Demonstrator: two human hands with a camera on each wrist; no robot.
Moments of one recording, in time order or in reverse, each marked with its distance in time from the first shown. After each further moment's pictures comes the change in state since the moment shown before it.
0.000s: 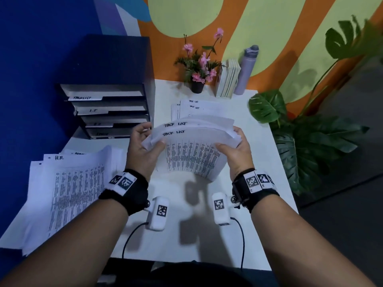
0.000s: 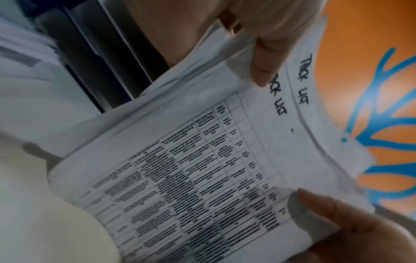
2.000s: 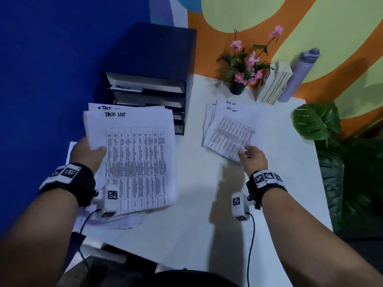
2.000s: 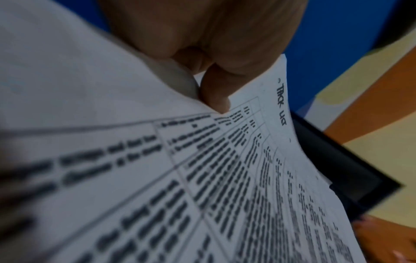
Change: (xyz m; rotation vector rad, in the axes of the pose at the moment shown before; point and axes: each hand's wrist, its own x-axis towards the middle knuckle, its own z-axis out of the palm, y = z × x) left_hand 0.054 -0.025 -0.194 0.819 0.333 -0.479; right_hand 0.102 0.098 0.003 -0.907 -0.037 0.102
